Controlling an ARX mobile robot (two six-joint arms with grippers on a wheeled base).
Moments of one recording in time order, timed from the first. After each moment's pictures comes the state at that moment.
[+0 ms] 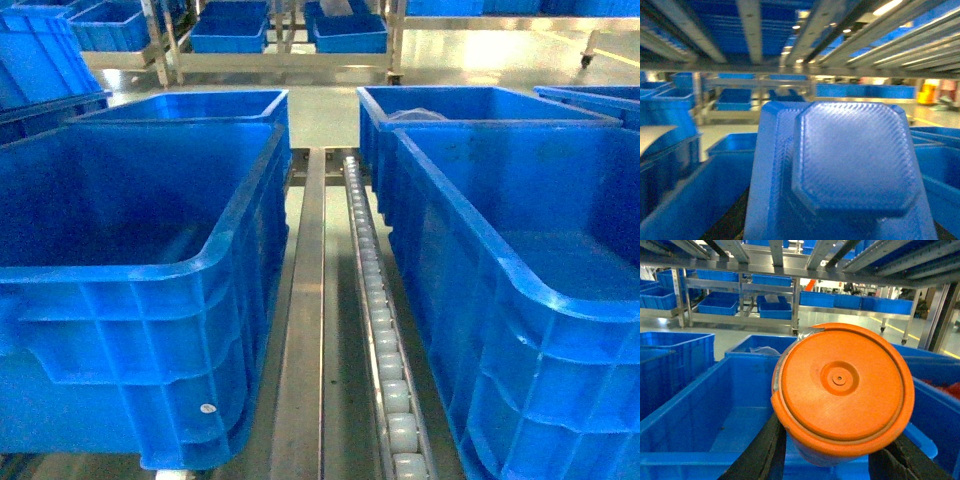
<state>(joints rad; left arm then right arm) 0.02 0.07 0.01 0.34 0.19 -0.06 0.11 0.04 0.01 0.16 0.22 -0.08</state>
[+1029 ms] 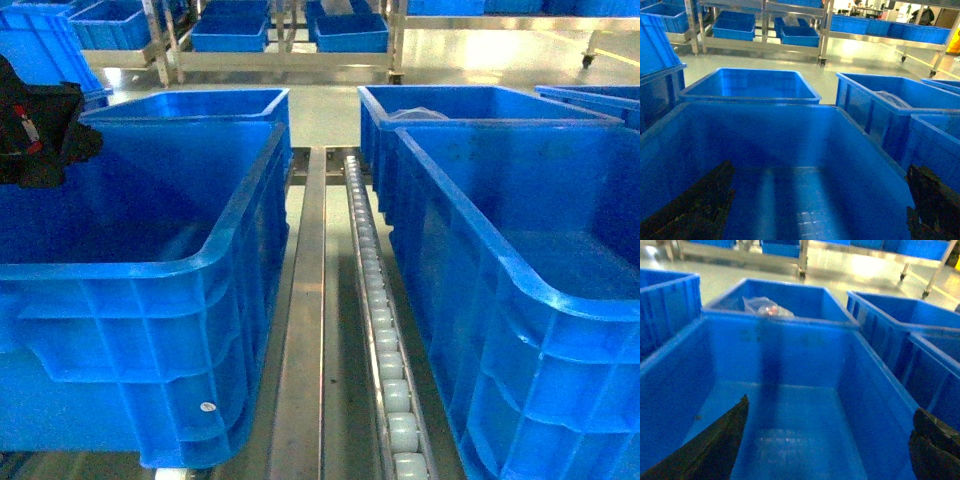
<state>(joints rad) -0.06 1.53 0.45 1.09 0.10 -0.08 -0.01 1.32 0.43 0.78 0.08 -0.12</state>
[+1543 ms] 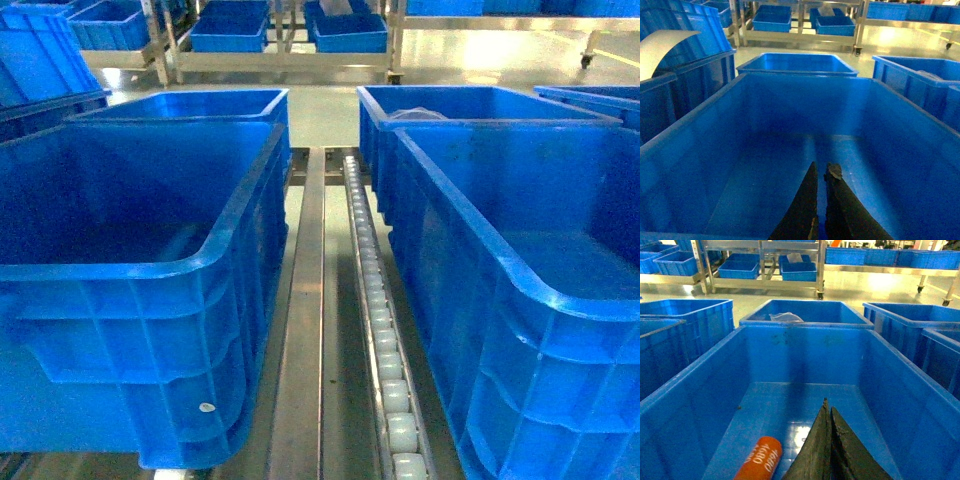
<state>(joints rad) 0.00 1.25 0.14 1.07 0.00 -0.02 0.00 1.02 0.13 0.87 0.00 -0.01</state>
